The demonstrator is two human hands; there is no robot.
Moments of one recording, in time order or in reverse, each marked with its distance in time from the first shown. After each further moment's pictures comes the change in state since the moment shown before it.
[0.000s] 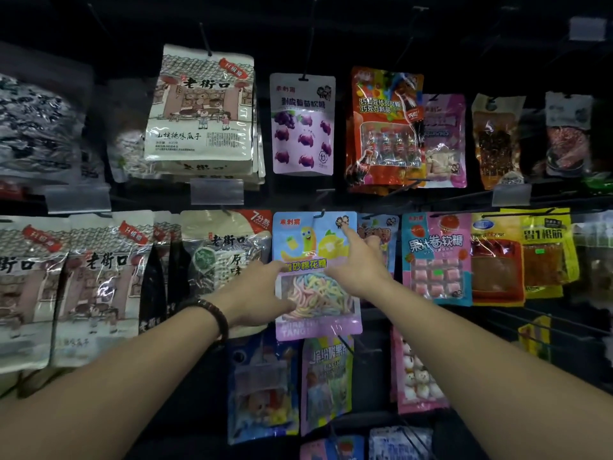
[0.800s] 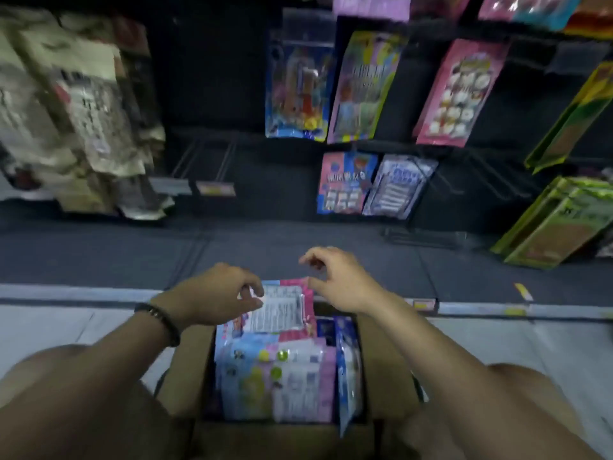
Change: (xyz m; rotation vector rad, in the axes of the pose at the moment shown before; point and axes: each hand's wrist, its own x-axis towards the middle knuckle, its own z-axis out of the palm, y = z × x) left_hand -0.412 -0.065 0.255 -0.117 -0.663 -0.142; right_hand -0.441 0.139 0.165 0.003 -0.818 -0.060
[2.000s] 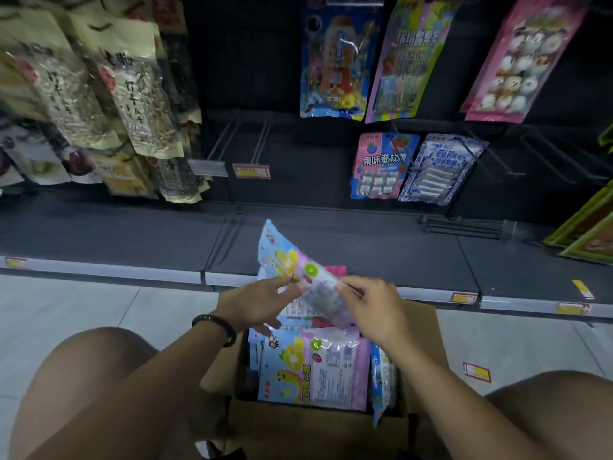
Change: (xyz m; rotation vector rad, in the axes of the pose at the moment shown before) left_hand -0.006 -0.001 0.063 -0.764 -0.049 -0.387; right_hand -0.025 0.038 0.088 0.111 0.261 0.073
